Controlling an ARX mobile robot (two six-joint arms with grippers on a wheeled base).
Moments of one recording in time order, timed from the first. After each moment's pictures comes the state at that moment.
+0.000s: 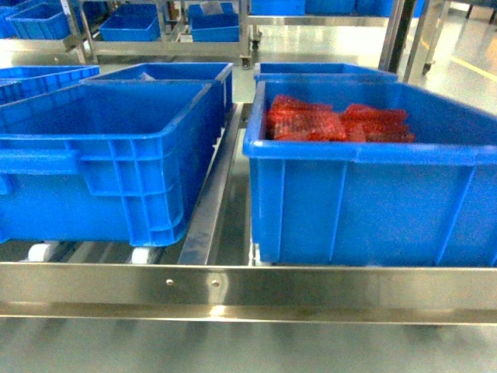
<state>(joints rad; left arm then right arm) -0.16 0.47 0.42 -0.17 -0.28 -0.05 0.00 0.01 0.01 -0.01 0.00 0.00</state>
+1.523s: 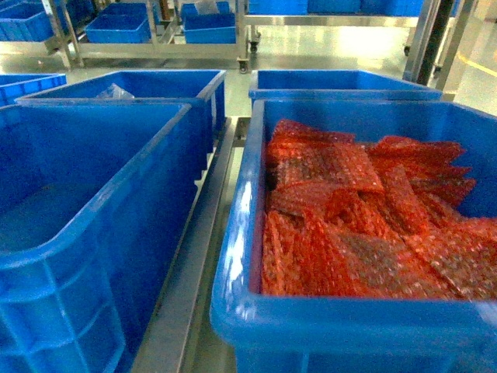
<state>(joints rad) -0.16 0.47 0.41 -0.16 -0.28 -0.05 0.00 0.01 0.01 -0.01 0.00 0.00</state>
